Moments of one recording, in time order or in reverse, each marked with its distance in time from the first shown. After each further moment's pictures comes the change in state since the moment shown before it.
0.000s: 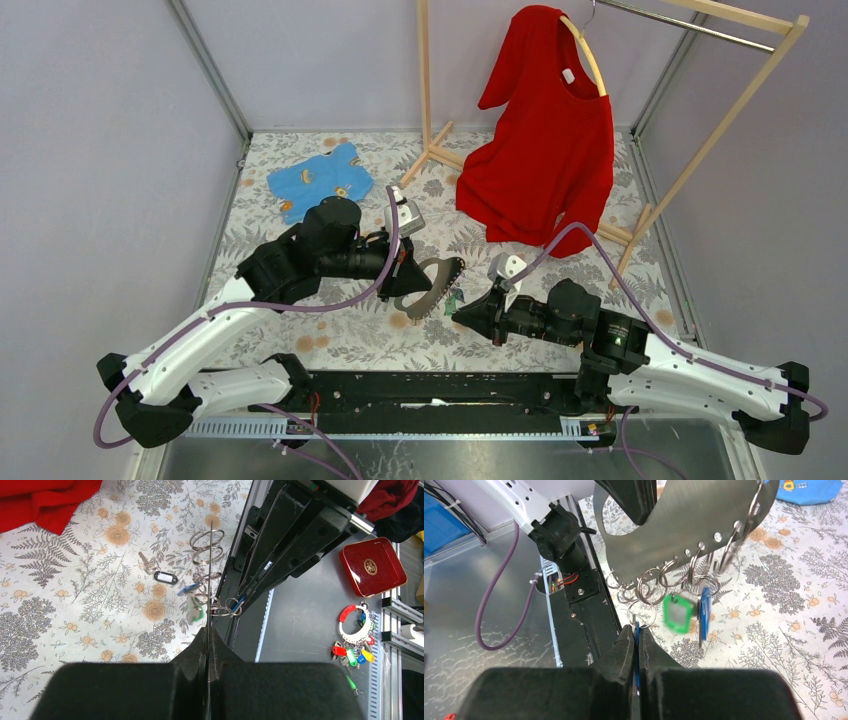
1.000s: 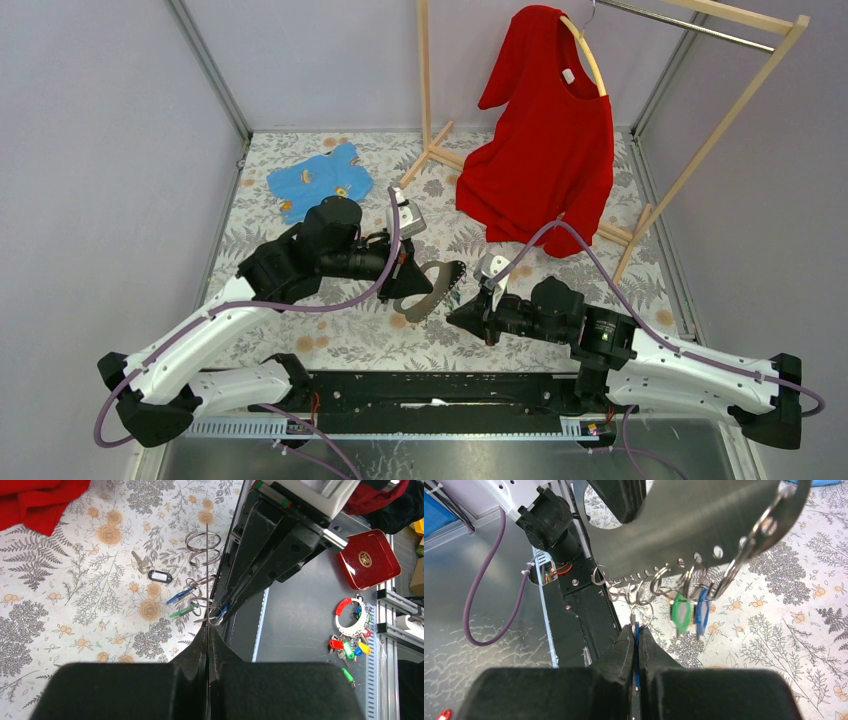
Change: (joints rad) left arm -0.004 0.006 0.000 -0.001 0.041 0.012; right arm 0.000 0.079 0.012 -0.007 0.002 -0.003
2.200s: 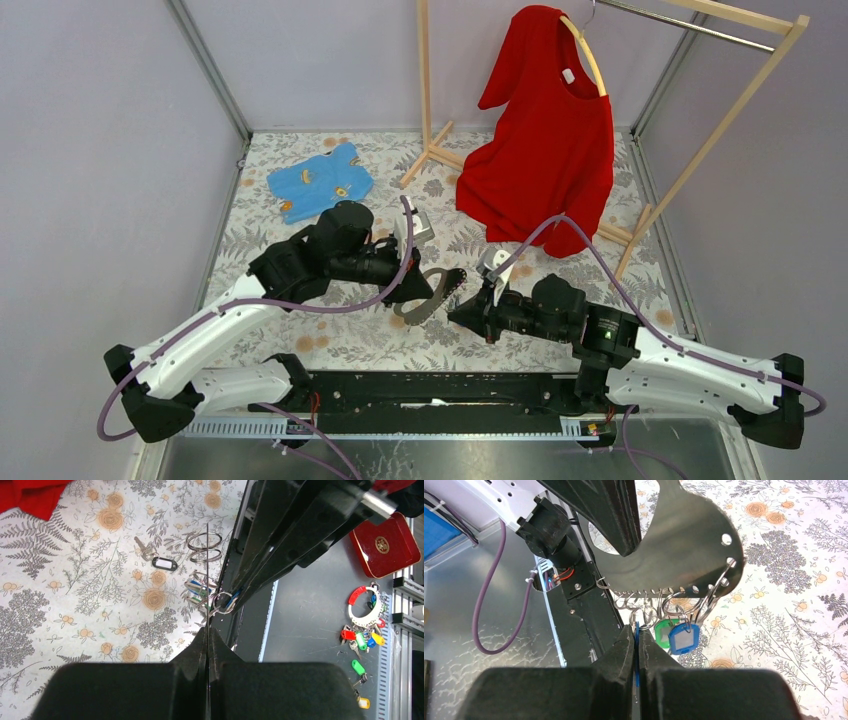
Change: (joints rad) left arm -0.022 0.024 -0.022 -0.021 -0.029 0.042; right arm 0.000 0.012 0.038 -0.043 0.036 0.060
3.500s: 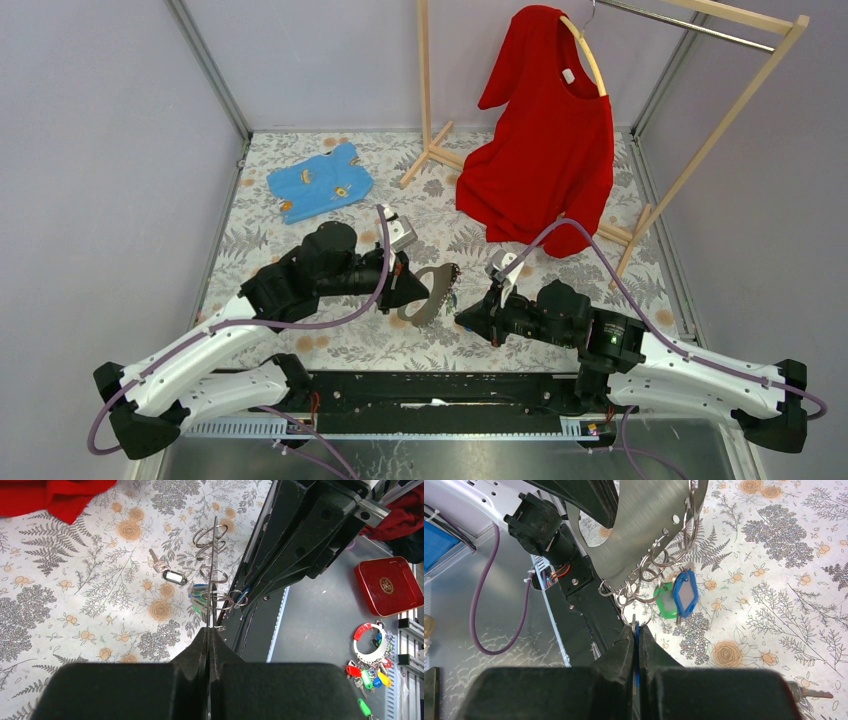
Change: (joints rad) left arm -0.005 -0.145 -0.199 0.188 -0.119 -0.131; right arm 0.000 -0.070 -0.051 -0.042 0.034 0.082
